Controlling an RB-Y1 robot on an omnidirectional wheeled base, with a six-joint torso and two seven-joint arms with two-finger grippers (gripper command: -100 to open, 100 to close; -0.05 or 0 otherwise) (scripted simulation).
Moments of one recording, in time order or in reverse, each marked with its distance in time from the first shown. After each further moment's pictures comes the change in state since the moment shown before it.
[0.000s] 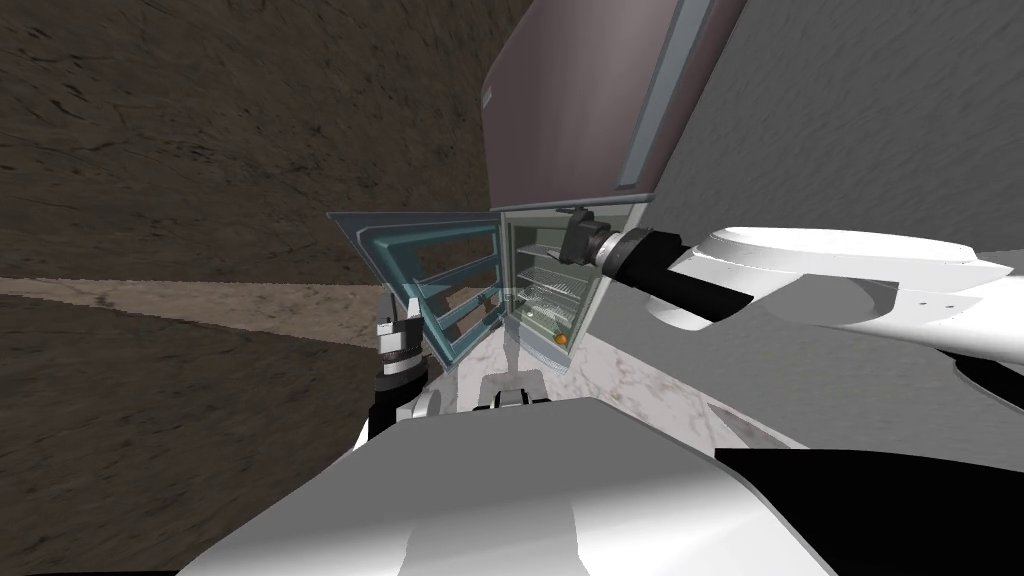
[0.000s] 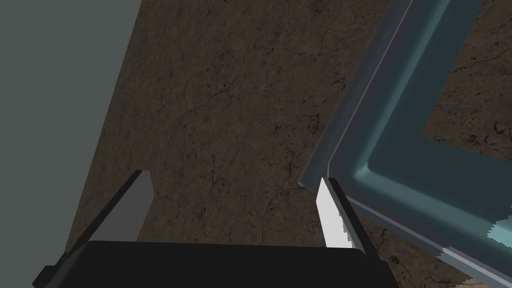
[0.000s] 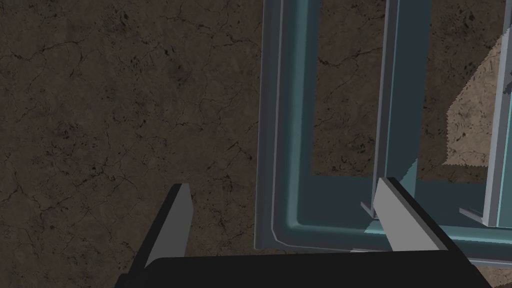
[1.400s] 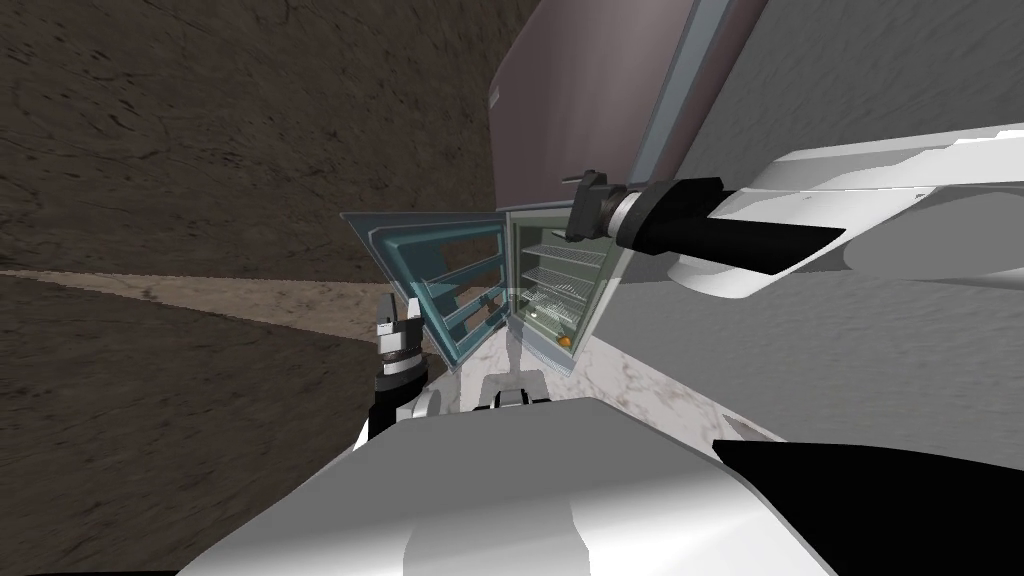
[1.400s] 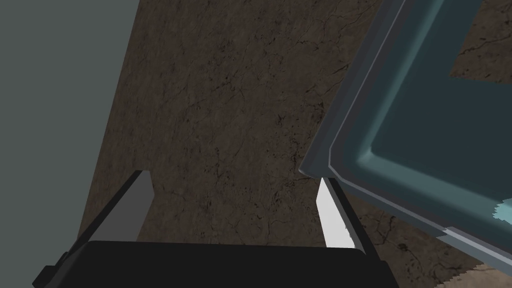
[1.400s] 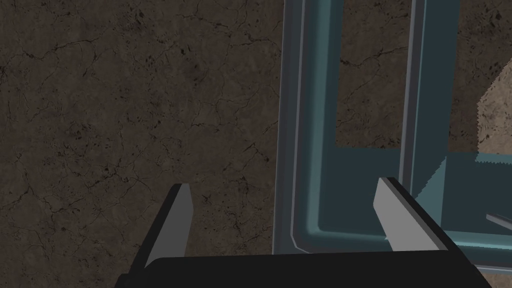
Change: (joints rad) left arm 0.000 0.000 0.000 0.000 0.000 0.000 0.000; right arm -0.129 -0.193 -0.065 0.086 -0.231 -0.046 -0.041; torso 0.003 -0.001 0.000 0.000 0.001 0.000
